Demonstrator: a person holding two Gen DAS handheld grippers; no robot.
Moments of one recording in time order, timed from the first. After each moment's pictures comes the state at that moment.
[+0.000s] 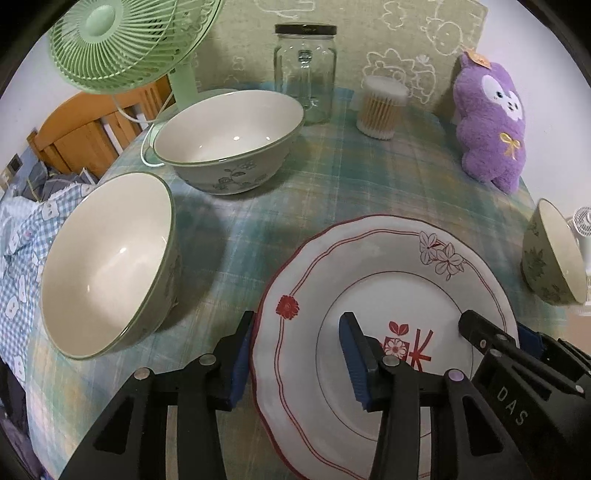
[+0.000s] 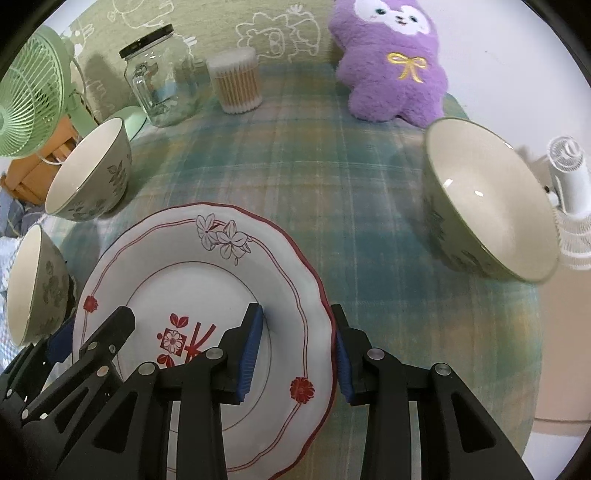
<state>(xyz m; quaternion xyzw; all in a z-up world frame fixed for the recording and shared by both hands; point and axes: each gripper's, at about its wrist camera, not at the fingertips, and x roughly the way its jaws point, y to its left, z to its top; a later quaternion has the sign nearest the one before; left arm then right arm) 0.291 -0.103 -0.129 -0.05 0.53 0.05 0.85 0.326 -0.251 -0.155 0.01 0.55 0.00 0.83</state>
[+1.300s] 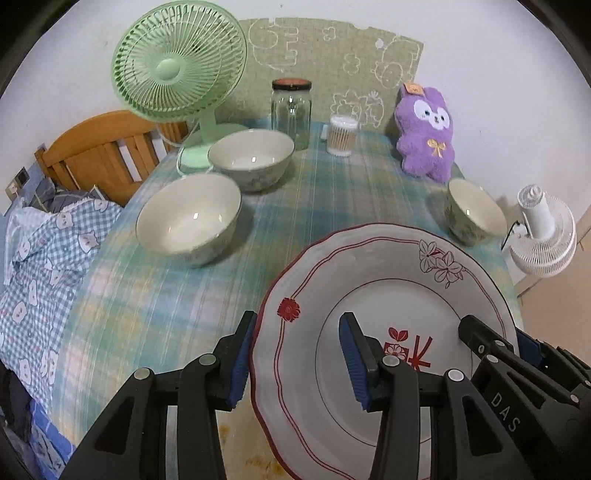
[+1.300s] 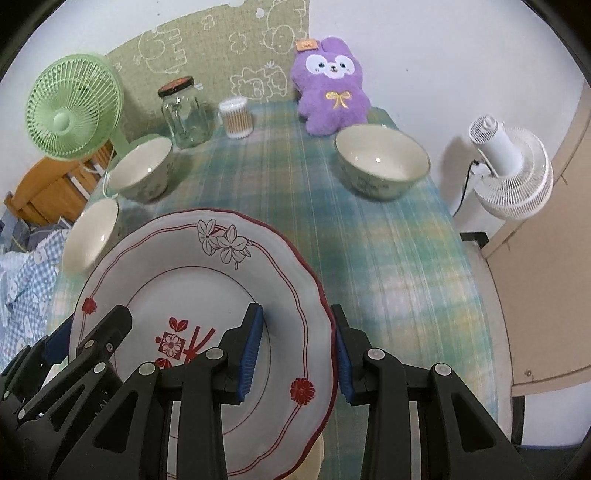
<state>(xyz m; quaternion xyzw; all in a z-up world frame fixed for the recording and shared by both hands) 0.161 -0.100 -0.057 -0.04 0.48 0.01 0.87 0.171 -0.241 -0.080 0.03 0.50 -0.05 0.86</state>
